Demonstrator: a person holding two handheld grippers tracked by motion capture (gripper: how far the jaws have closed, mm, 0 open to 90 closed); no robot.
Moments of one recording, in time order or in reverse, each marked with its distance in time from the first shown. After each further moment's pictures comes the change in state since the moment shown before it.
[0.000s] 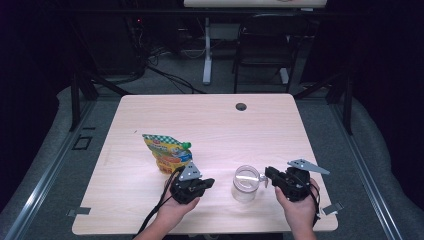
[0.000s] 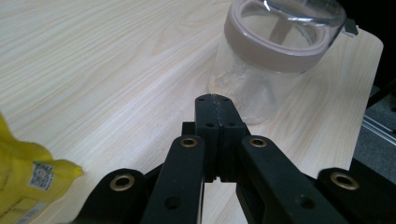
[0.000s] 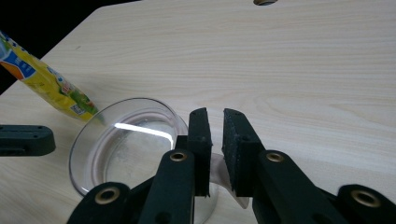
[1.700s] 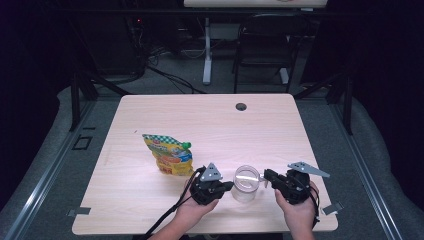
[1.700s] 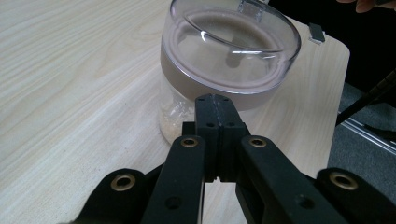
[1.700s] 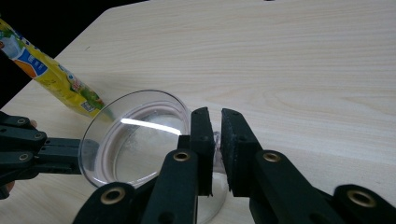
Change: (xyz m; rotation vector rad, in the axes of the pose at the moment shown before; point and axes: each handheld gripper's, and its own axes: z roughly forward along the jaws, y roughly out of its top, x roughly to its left) left arm -0.026 0.017 0.037 0.007 -0.086 0.028; right arm 0.000 -0.007 0.000 0.001 0.028 0.017
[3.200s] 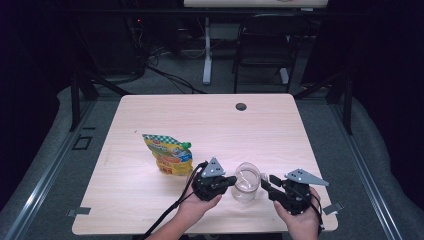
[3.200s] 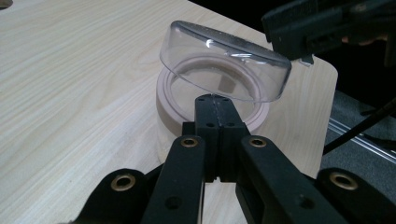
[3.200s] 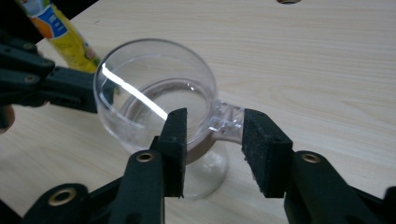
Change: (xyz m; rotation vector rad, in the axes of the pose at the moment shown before) left arm -0.006 0.022 -0.008 -0.046 0.001 0.029; right arm 0.014 -0.012 -0.017 0.027 0.011 -0.161
